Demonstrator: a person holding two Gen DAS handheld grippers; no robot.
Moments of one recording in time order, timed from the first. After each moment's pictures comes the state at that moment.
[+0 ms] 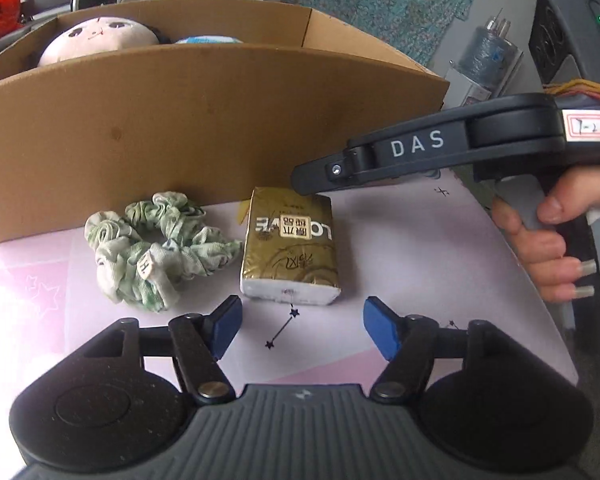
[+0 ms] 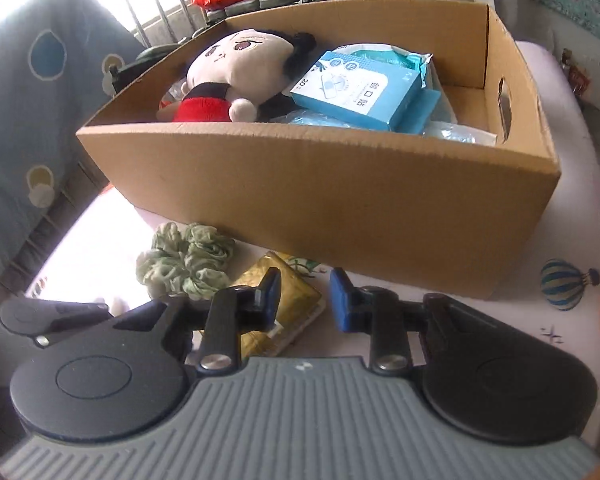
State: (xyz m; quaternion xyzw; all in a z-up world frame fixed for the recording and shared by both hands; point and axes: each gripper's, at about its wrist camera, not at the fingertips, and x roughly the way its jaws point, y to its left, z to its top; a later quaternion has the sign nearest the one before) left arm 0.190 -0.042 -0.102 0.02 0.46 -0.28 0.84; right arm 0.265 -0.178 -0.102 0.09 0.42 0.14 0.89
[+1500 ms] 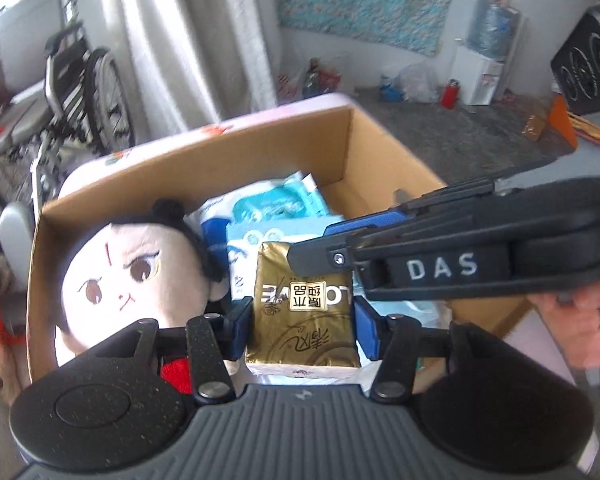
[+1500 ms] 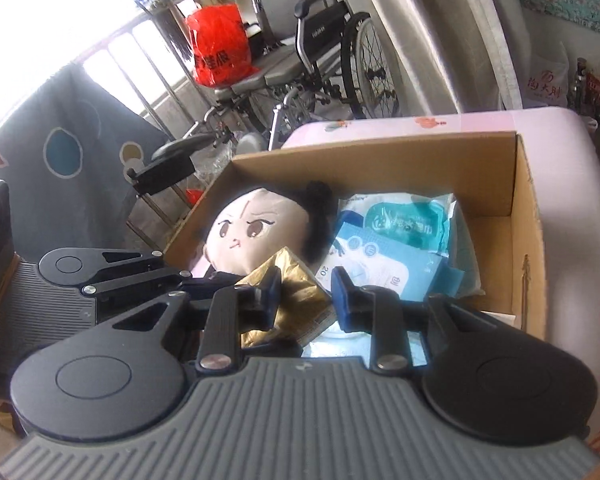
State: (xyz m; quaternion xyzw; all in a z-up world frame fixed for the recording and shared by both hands) left arm 0.352 -0.085 0.023 0.14 0.42 -0.29 0.85; right arm 0.407 -0.204 -0.004 0.17 0.40 0.17 0.89
